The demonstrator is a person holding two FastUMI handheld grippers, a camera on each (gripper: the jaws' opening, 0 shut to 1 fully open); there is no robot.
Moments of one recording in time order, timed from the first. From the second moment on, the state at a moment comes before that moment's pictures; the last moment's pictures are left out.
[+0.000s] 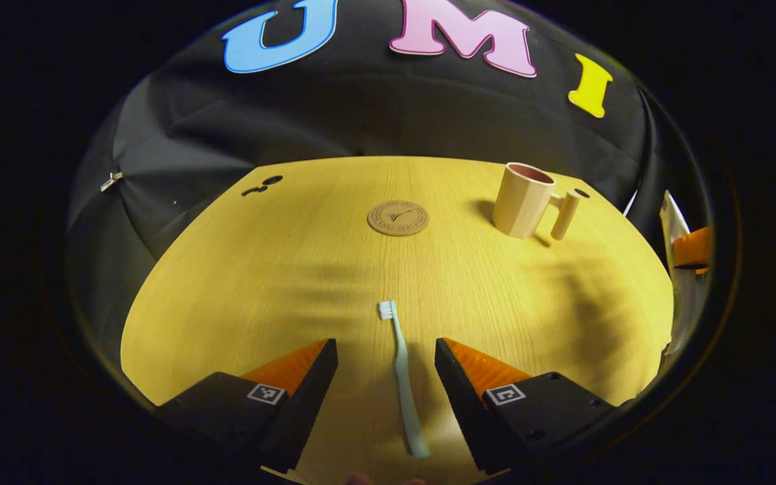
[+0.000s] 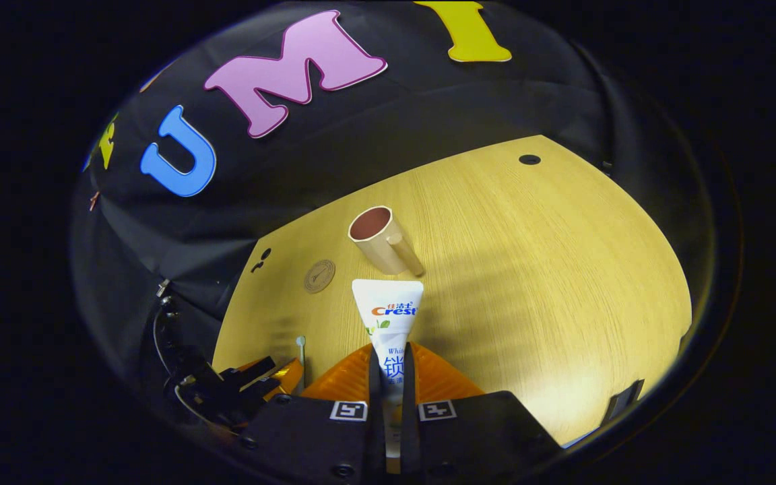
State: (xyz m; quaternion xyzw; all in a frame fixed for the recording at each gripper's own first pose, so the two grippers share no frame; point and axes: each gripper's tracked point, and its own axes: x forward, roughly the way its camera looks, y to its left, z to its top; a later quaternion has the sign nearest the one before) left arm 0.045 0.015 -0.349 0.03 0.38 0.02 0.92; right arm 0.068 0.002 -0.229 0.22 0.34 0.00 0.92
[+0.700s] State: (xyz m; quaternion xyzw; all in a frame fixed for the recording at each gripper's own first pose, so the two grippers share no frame) left arm 0.041 0.006 -0.374 0.04 0.40 0.01 0.92; right arm 0.076 -0.018 -0.232 0.24 0.34 0.00 0.91
